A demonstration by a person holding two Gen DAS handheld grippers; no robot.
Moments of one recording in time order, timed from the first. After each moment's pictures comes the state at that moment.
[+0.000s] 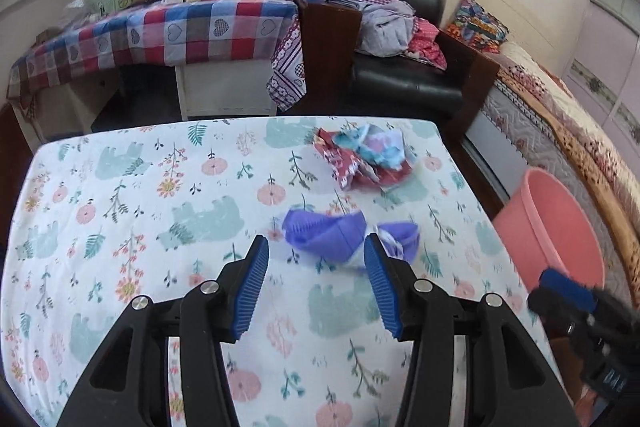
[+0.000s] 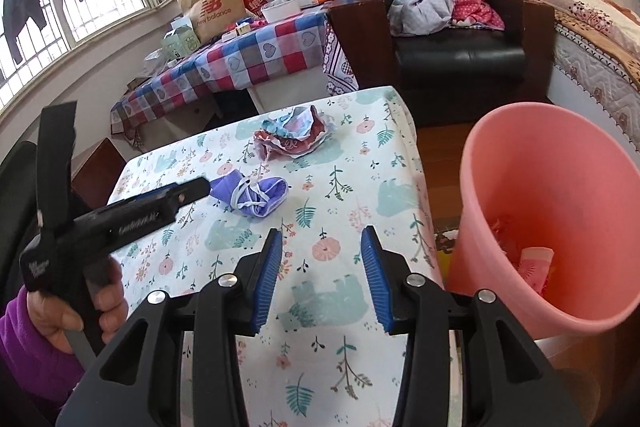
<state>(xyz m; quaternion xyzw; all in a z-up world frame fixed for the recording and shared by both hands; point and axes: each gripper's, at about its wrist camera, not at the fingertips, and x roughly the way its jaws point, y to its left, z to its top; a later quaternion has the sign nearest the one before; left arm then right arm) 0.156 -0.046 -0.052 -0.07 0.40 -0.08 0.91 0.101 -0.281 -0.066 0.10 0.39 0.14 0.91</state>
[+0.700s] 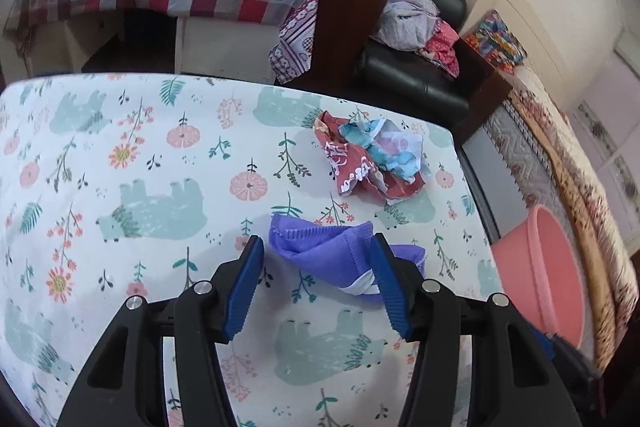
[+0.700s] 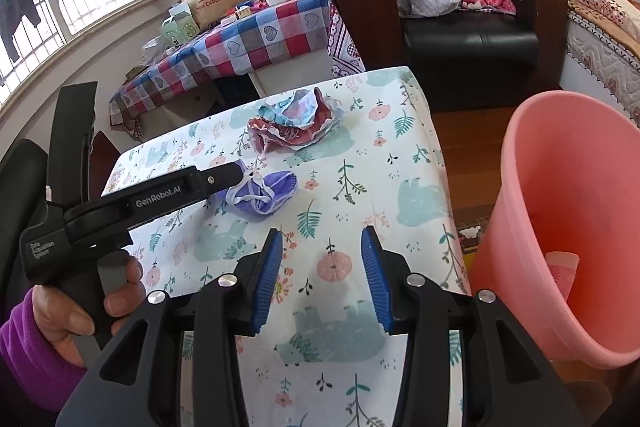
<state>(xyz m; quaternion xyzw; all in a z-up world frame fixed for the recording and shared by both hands) 0.197 -0.048 -0.085 -0.17 0.44 -0.07 0.88 0.134 -0.264 -0.088 0.10 0.41 0.15 0.89</state>
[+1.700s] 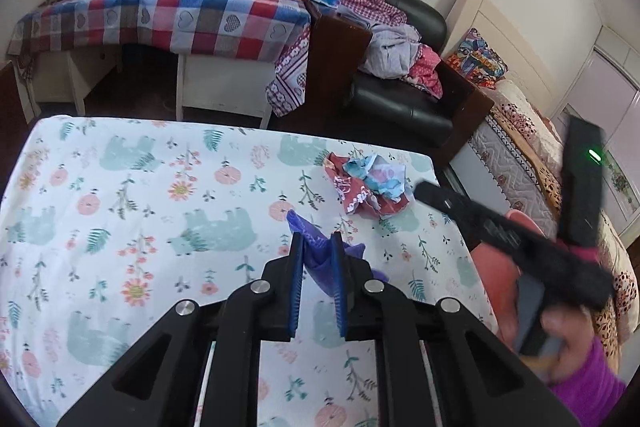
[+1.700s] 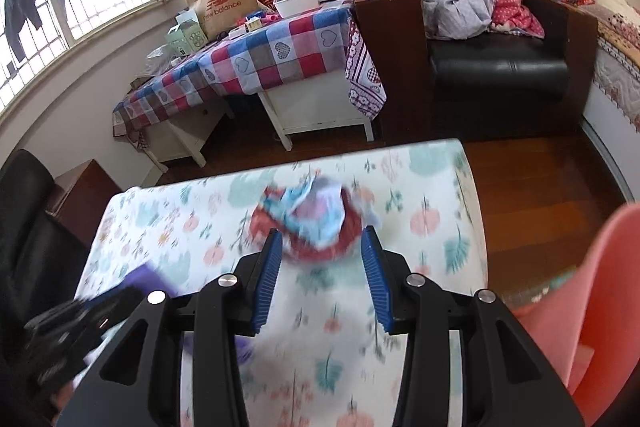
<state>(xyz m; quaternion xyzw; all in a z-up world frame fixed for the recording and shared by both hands) 0.152 -0.009 -0.039 -0.15 0.39 -0.09 0.90 0.239 -0.232 -0.071 0.09 0.39 0.17 0.90</state>
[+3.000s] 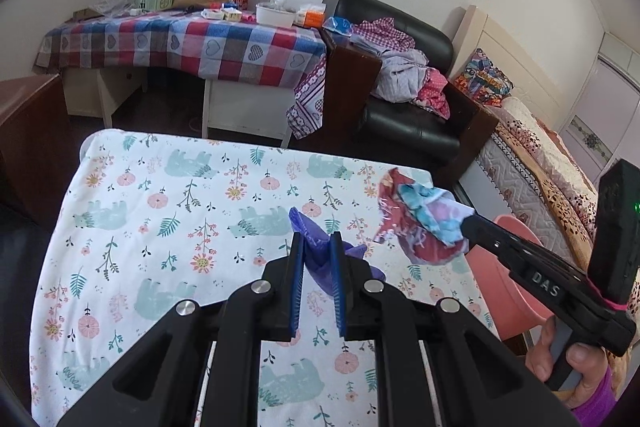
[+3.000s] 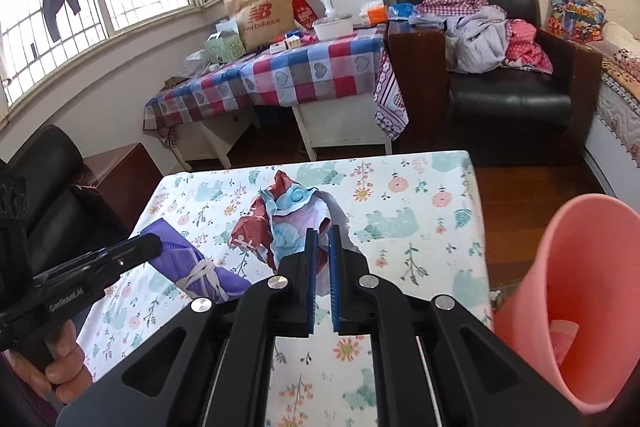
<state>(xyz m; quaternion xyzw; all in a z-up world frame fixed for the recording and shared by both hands) 0.085 0.011 0.005 -0.14 0.35 -0.06 0.92 0.133 -0.227 -0.020 0.06 0.34 0.20 0.91</state>
